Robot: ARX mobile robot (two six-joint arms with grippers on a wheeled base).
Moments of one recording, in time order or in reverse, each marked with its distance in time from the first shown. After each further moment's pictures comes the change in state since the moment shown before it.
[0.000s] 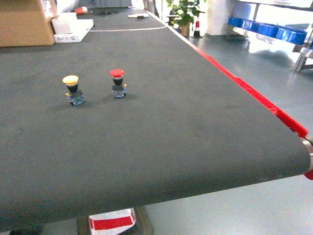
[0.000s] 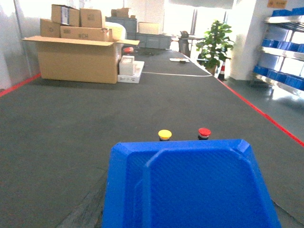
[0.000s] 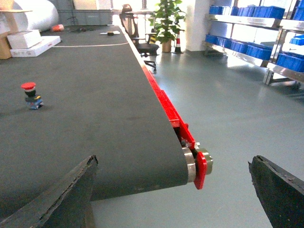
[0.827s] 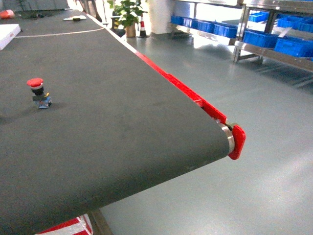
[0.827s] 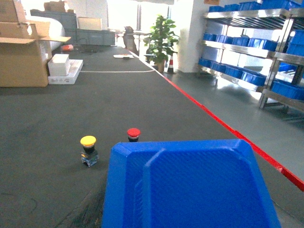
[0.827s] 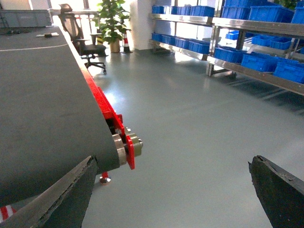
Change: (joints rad) left arm 0.000 0.000 0.000 0.000 0.000 0.000; right arm 0.000 0.000 0.000 0.000 0.000 0.000
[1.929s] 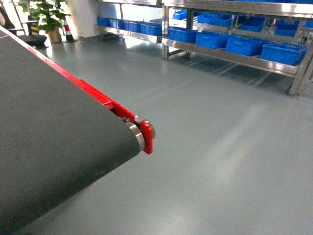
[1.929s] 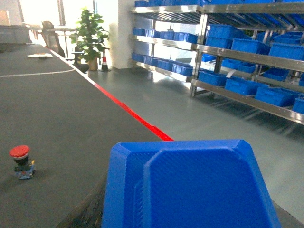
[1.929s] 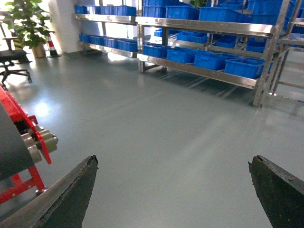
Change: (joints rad) left arm 0.000 0.001 0.000 0.000 0.000 0.000; right arm 0.000 0.000 0.000 0.000 0.000 0.000
